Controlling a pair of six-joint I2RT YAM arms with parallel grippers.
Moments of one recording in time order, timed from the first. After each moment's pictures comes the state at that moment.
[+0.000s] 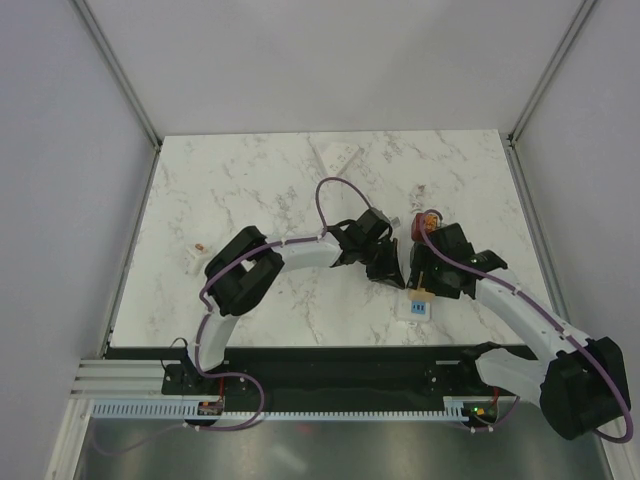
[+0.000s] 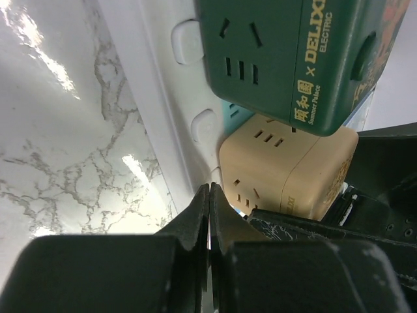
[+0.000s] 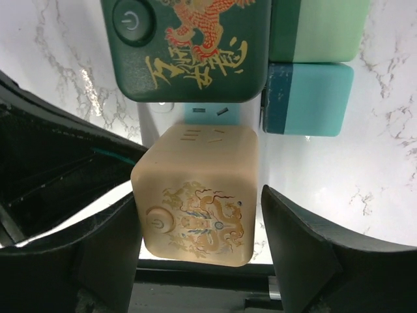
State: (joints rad) left arm -0.92 2.12 1.44 -0.16 0.45 -0.85; right arm 0.36 1.09 0.69 -0.69 0.03 0.59
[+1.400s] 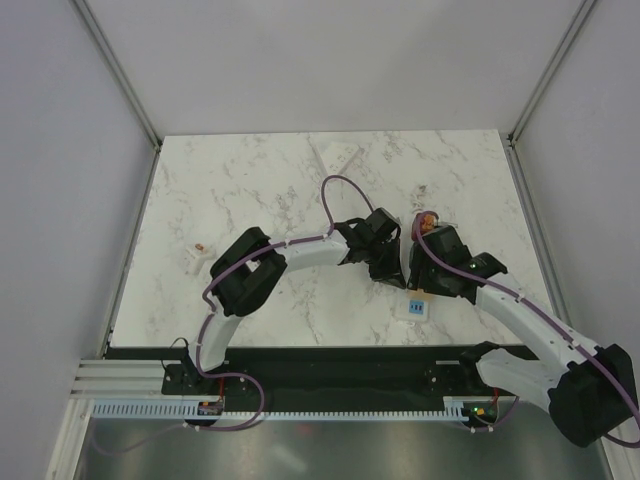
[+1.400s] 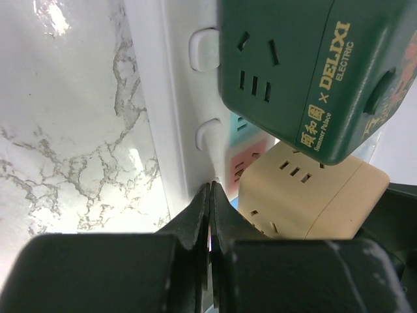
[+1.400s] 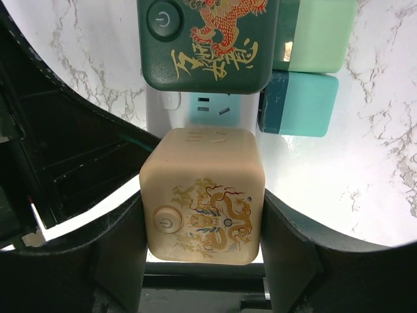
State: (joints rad) left arm -0.95 2.15 1.53 -0.30 0.36 -0.91; right arm 0.46 1.05 0.71 -0.72 0.15 0.62
